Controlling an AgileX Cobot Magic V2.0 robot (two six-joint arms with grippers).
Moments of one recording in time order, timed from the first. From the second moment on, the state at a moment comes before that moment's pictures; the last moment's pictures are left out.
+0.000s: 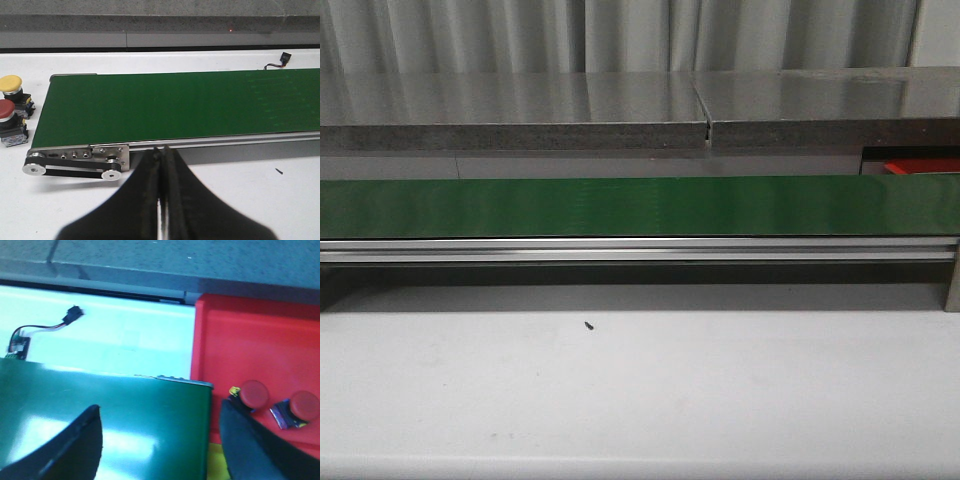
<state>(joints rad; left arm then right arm) -0.06 0.61 -0.55 -0.31 0.46 0.25 -0.28 1.53 -1.55 0.39 0.89 -0.45</state>
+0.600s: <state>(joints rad) -0.06 0.61 -0.55 -0.31 0.46 0.25 -0.04 0.94 -0.82 0.25 0.58 -0.39</state>
